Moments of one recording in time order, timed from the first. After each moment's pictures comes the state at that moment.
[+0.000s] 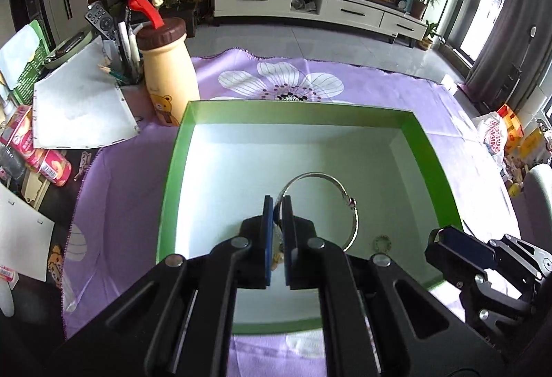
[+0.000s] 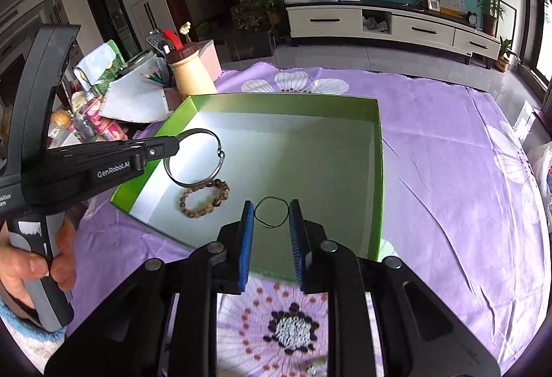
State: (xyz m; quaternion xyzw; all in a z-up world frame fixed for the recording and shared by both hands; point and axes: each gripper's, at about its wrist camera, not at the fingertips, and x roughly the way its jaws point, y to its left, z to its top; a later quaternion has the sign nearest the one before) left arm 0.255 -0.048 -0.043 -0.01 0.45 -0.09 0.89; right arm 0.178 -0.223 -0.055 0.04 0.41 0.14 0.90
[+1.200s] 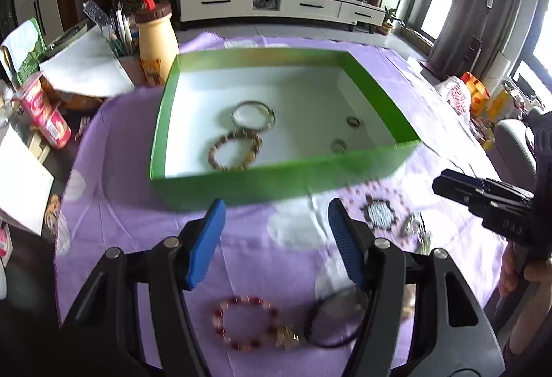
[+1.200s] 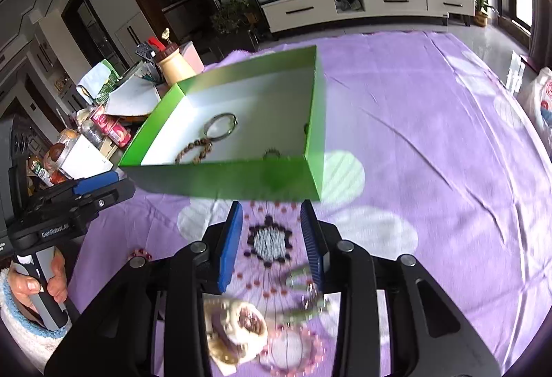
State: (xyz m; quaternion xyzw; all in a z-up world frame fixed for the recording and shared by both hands) left arm 0.122 -0.031 -0.053 0.02 0.44 -0.17 0.88; right arm 0.076 -0.286 -0.073 0.13 0.42 0.12 0.89
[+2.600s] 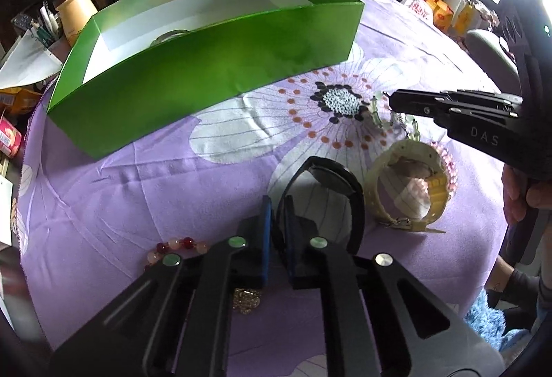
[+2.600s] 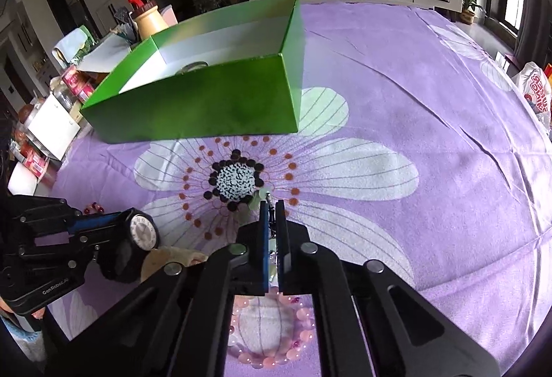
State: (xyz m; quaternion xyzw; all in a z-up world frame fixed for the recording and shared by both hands) left arm 0.088 -0.077 -0.125 0.12 0.48 -0.26 0.83; right arm 0.061 -0.273 -0.123 0.09 0.44 0.08 0.89
